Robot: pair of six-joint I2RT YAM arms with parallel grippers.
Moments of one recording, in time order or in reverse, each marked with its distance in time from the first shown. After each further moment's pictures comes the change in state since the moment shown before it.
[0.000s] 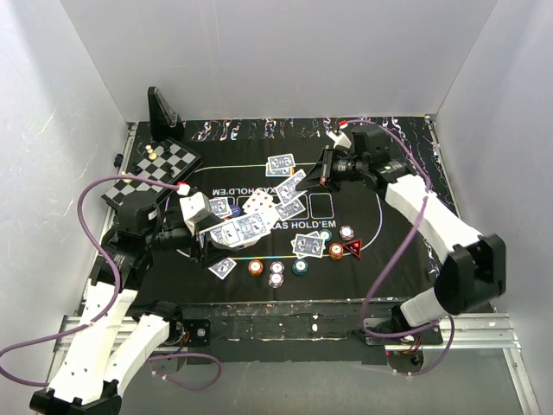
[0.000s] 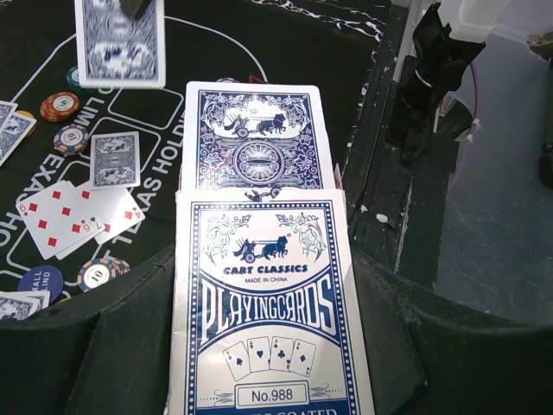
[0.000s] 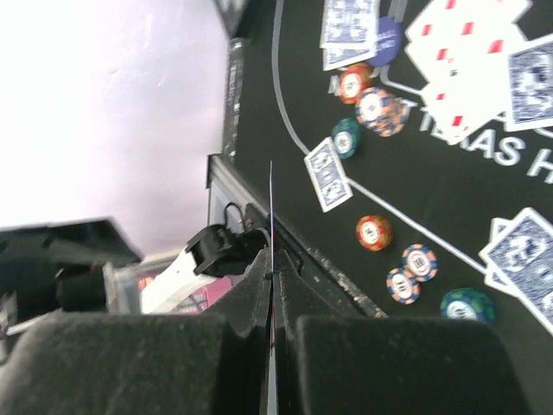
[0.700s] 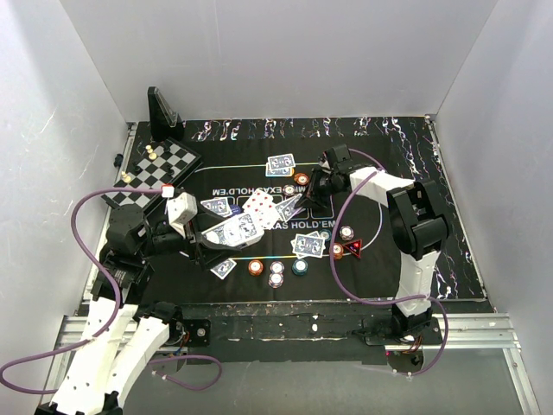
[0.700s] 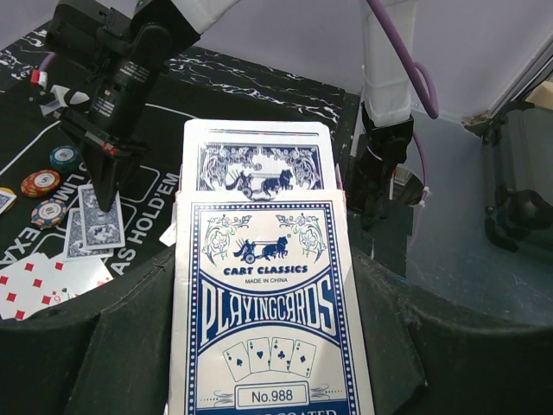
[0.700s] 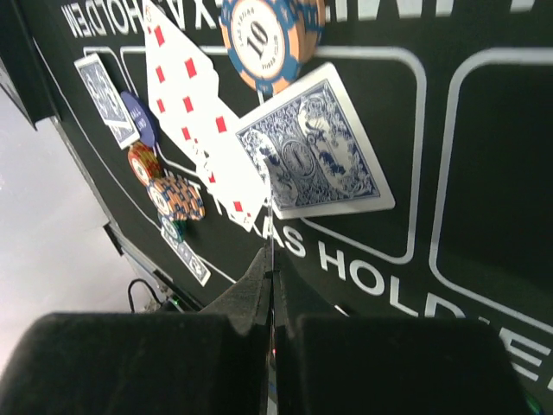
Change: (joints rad) left arm 0.000 -0.116 -0.122 0.367 0.085 -0.335; right arm -0.025 0.535 0.013 0.087 0.169 -0.033
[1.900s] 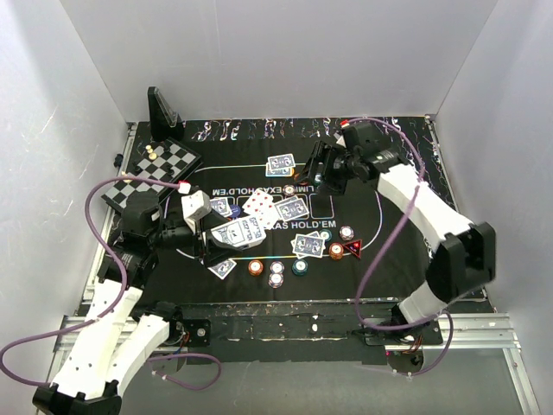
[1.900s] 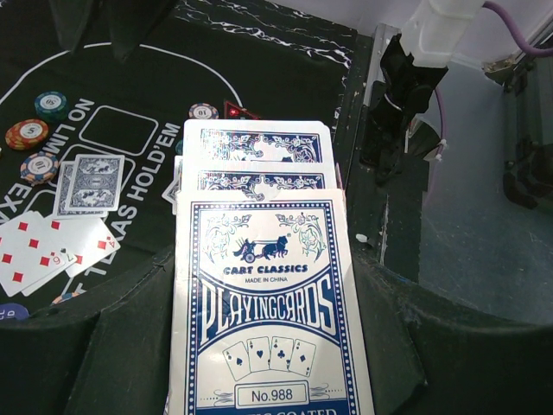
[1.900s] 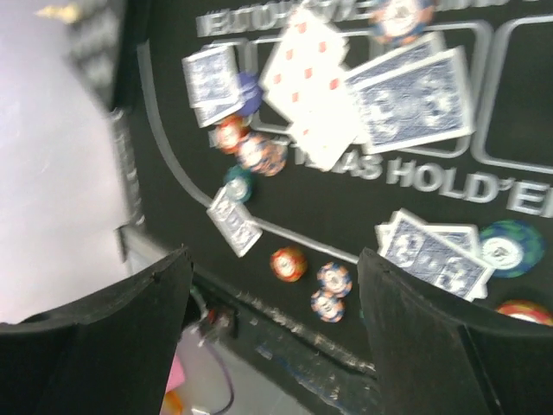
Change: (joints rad) left arm 0.000 0.105 0.034 -0.185 0.005 0.215; right arm 0.037 -0.350 0.126 -0.315 0.224 -0.056
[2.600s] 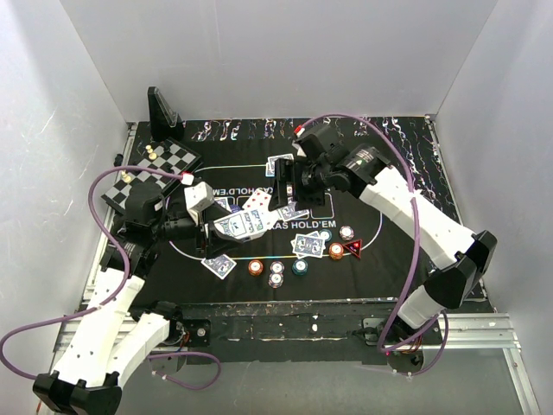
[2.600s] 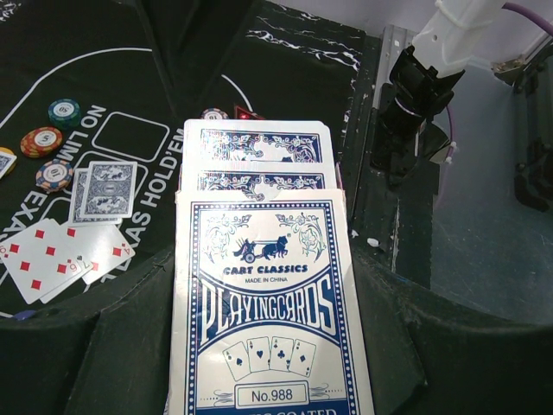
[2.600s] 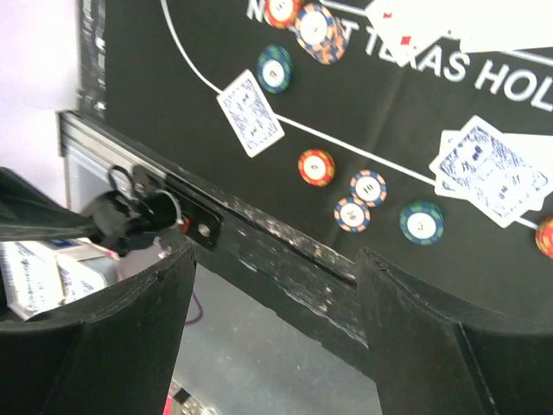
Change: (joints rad) left arm 0.000 0.079 0.043 0.012 -0.005 0.028; right arm 0.345 -0.053 0.314 -0.354 0.122 -0.040
